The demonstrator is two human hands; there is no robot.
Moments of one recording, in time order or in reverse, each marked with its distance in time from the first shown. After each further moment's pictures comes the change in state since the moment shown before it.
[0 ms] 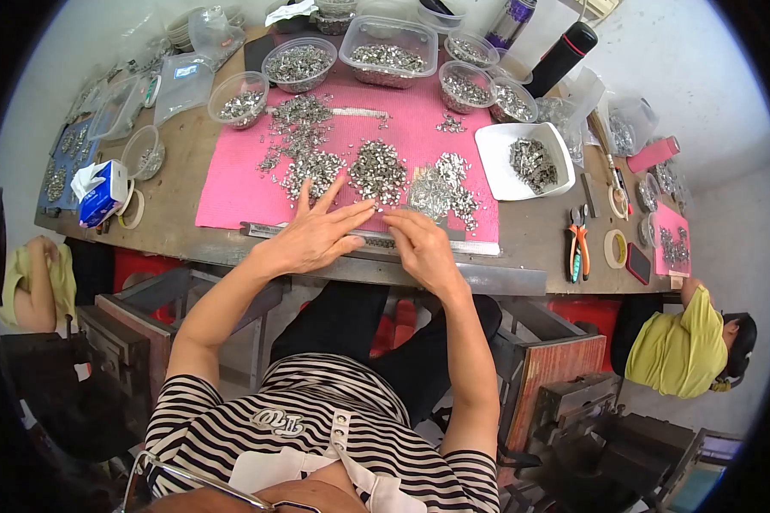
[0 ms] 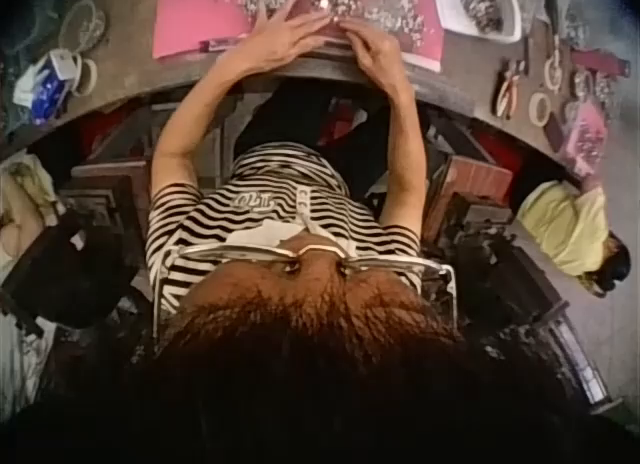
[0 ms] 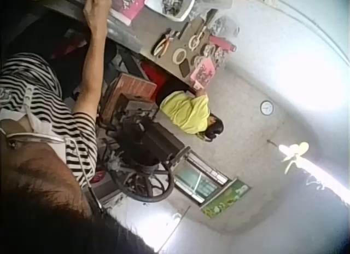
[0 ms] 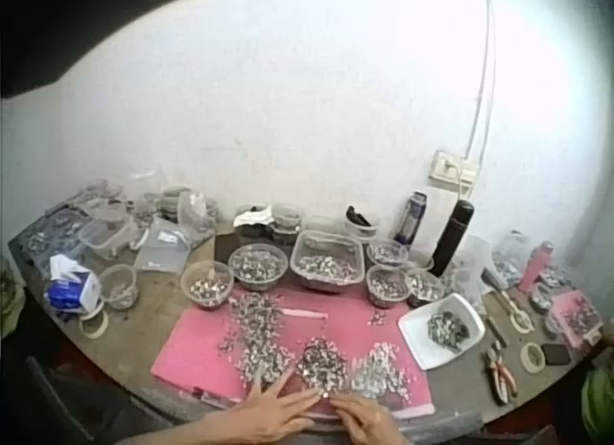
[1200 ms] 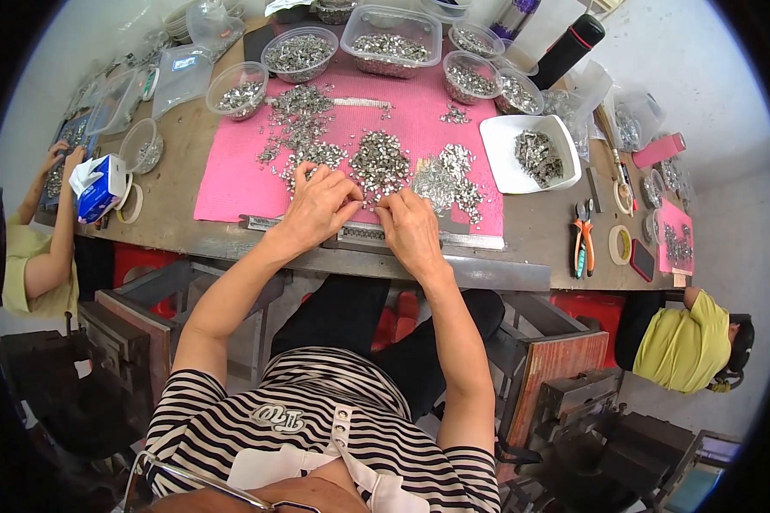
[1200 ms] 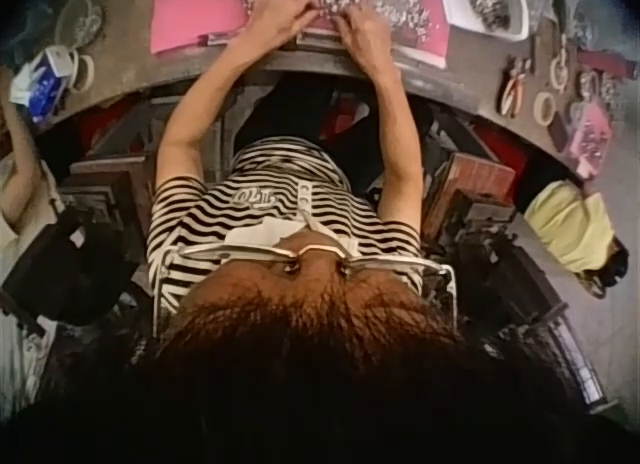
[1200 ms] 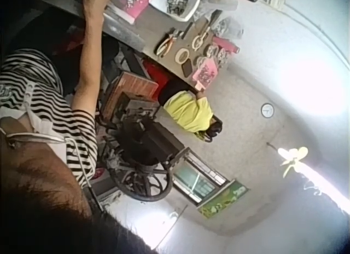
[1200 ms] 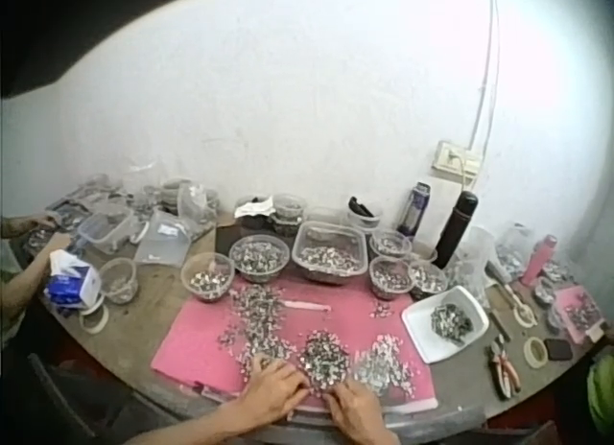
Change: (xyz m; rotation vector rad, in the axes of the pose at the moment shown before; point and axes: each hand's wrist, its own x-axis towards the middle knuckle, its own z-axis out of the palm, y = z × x) left_hand 0.025 -0.015 0.016 -0.032 0.467 -0.035; right_hand 0.020 0.006 0.032 -0.248 0.154 0.023
